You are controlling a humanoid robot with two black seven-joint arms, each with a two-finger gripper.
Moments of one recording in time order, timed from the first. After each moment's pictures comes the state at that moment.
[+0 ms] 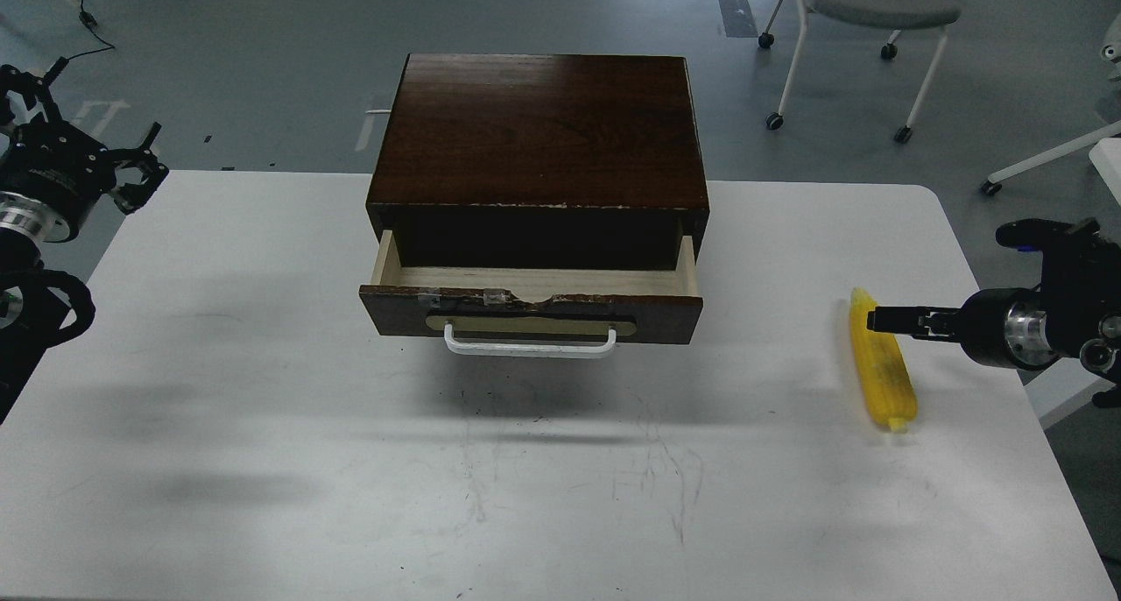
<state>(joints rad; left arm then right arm) -0.75 0.64 -0.60 -0.55 -0.38 -0.49 -0.28 0.95 -0.81 -0.04 1.09 -1.17 0.32 0.01</state>
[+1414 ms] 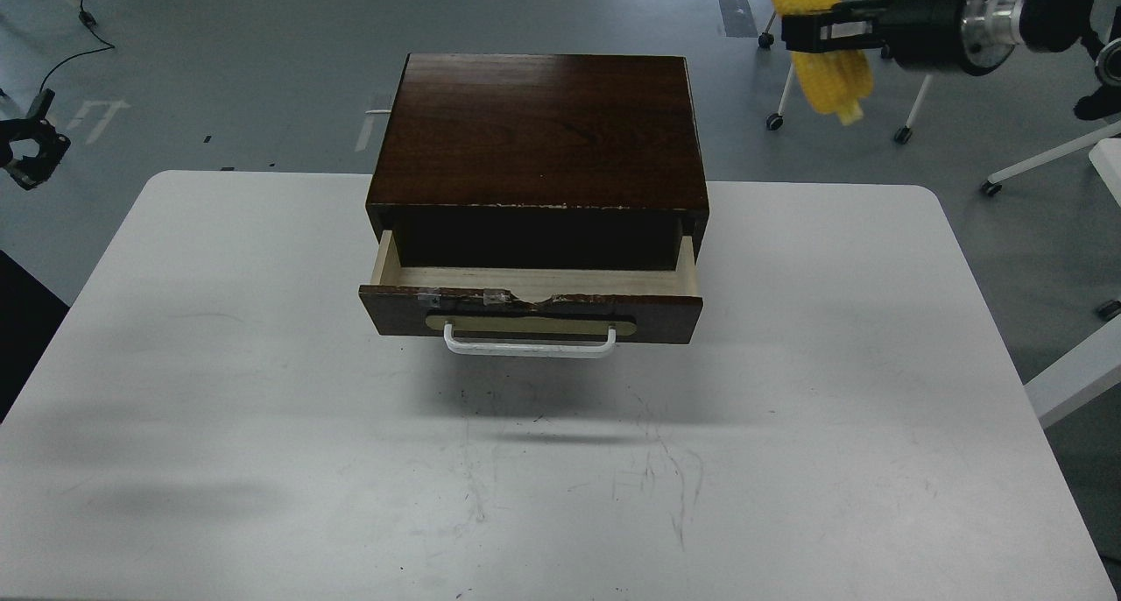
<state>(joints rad) -0.79 0.72 -0.60 -0.47 -0.38 -0.49 -0.30 1.70 -0.66 -0.03 1.36 -1.33 0.45 0.01</state>
